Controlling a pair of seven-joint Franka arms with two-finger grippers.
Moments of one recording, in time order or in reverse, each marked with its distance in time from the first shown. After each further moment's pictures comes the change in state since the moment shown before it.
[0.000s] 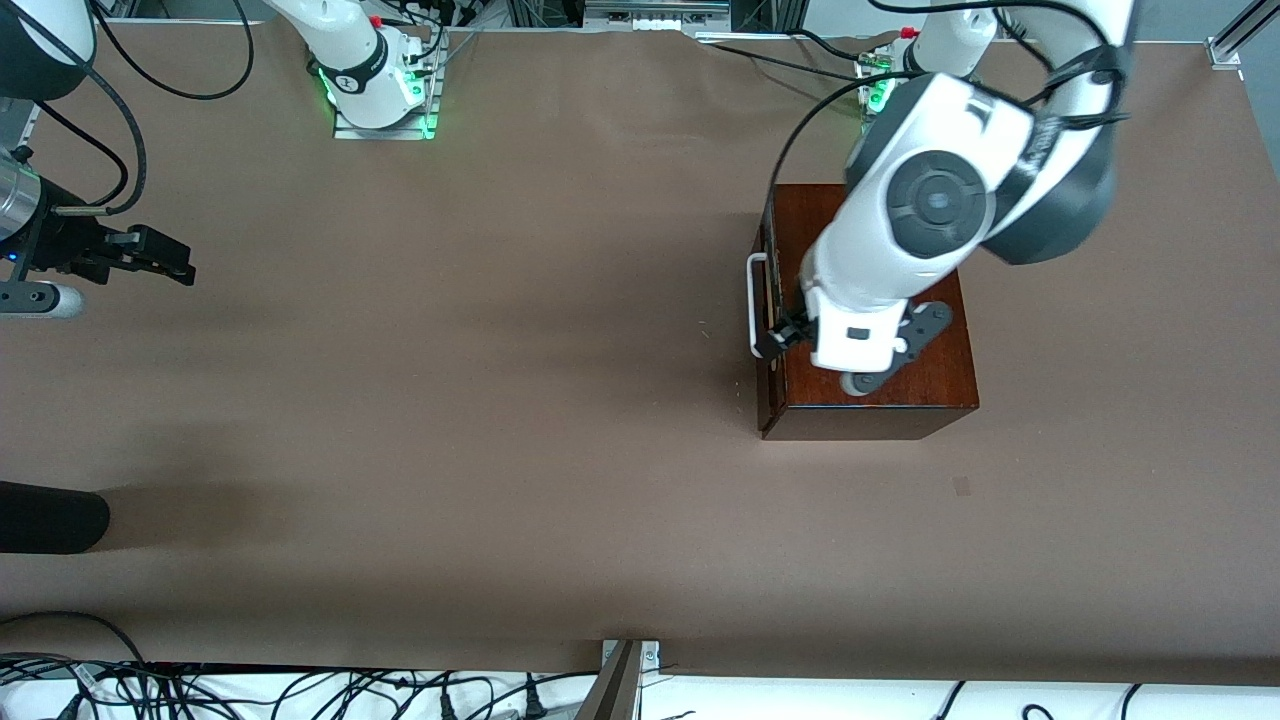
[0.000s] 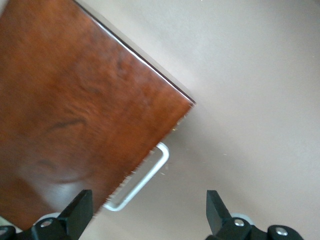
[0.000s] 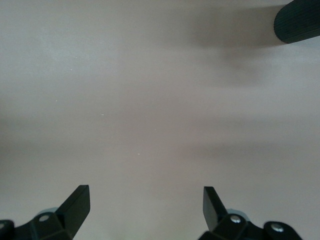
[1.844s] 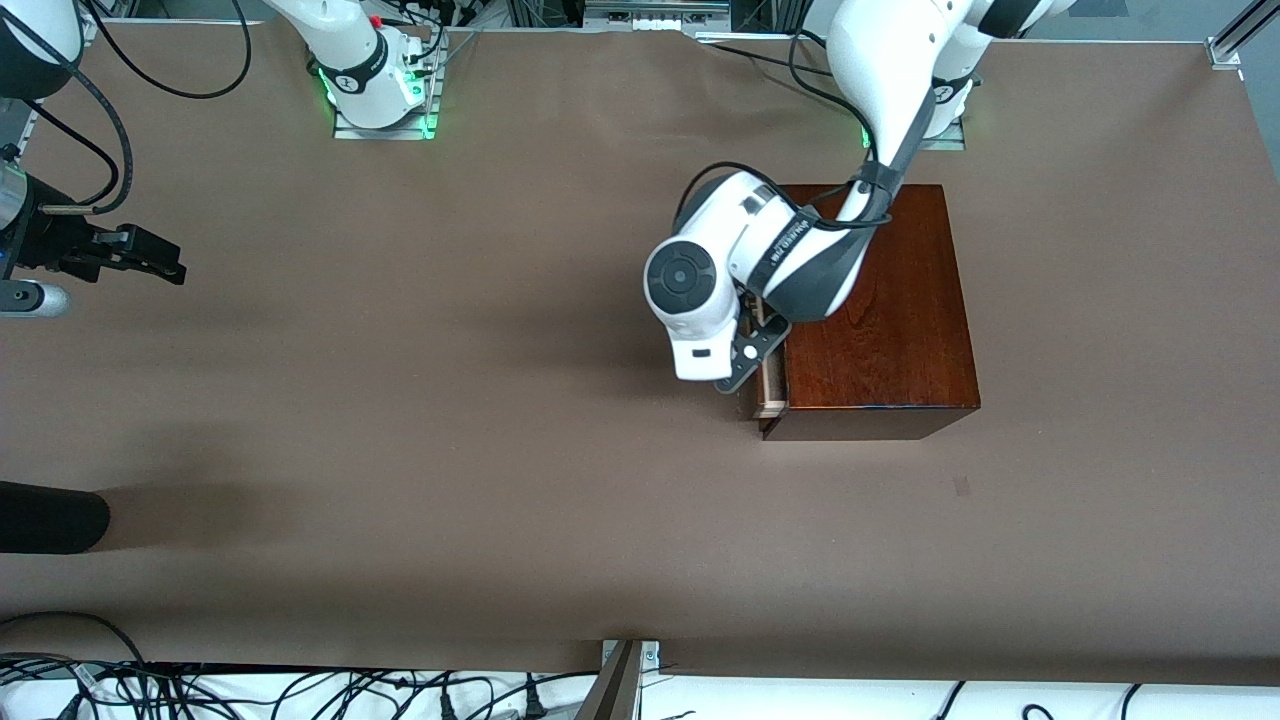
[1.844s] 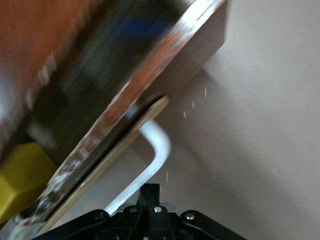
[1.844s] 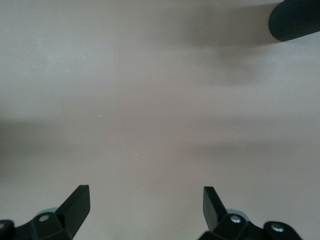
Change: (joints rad) left arm -0.206 0.266 0.003 -0.037 0.148 0.130 -0.334; right arm -0.010 -0.002 -0.006 0.001 0.000 -0.002 0.000
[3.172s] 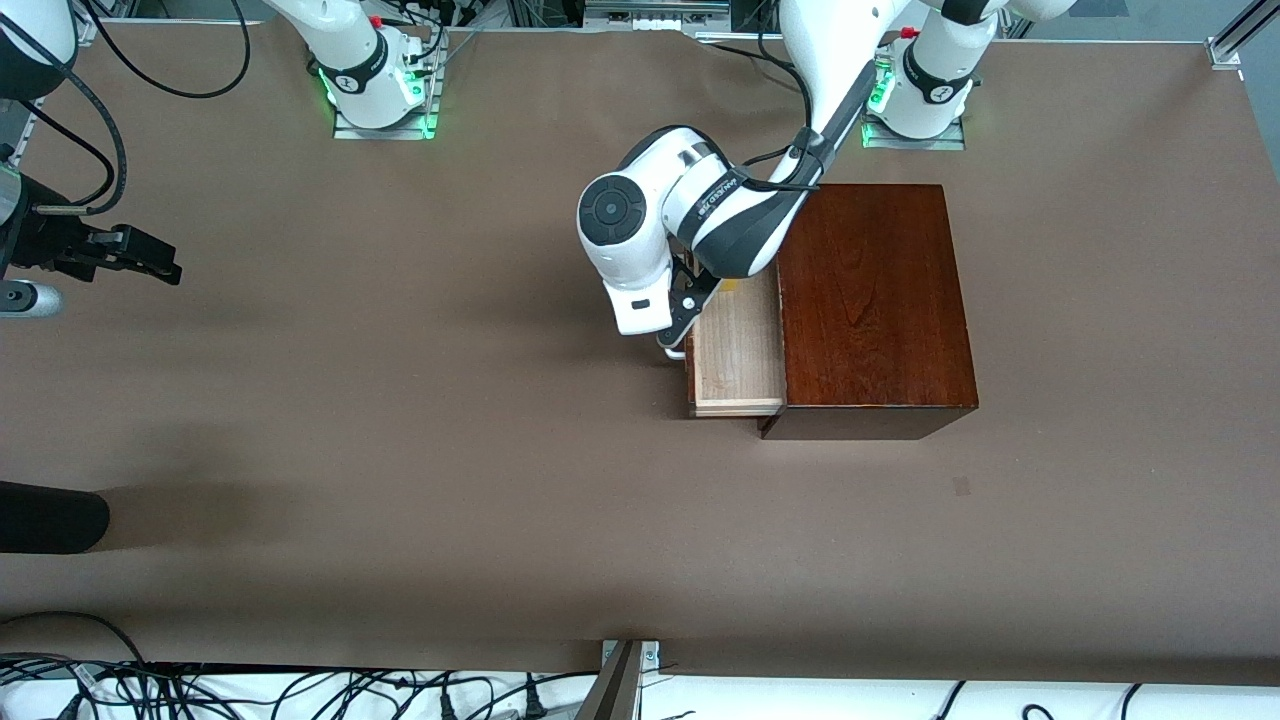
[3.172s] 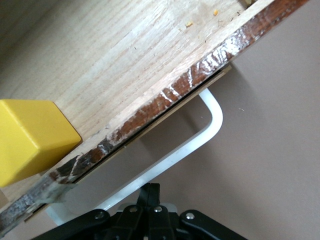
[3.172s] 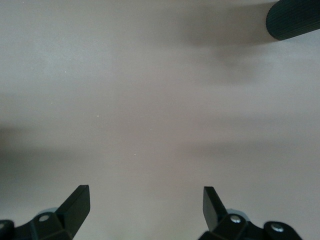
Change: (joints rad) left arm -0.158 0.003 0.015 -0.003 -0.056 0.111 -0.271; right arm 0.000 0.000 -0.008 0.000 0.000 0.000 0.000
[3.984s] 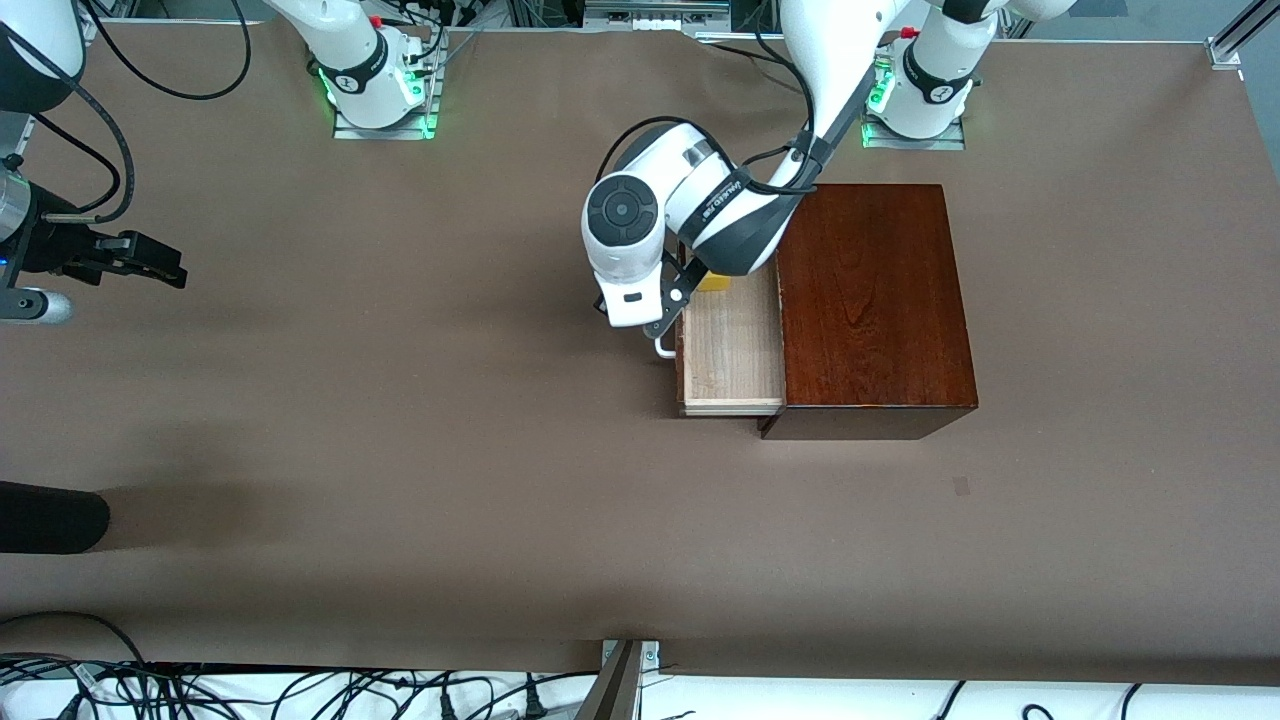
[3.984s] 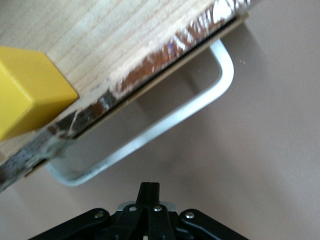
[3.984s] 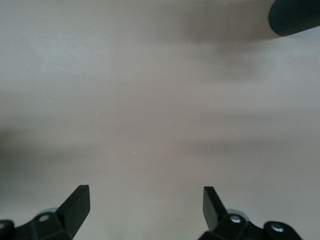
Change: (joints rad) left arm 0.009 -0.002 -0.015 -0.012 -0.156 0.067 0.014; right arm 0.000 0.012 -0.001 -0.005 0.000 0.000 0.000
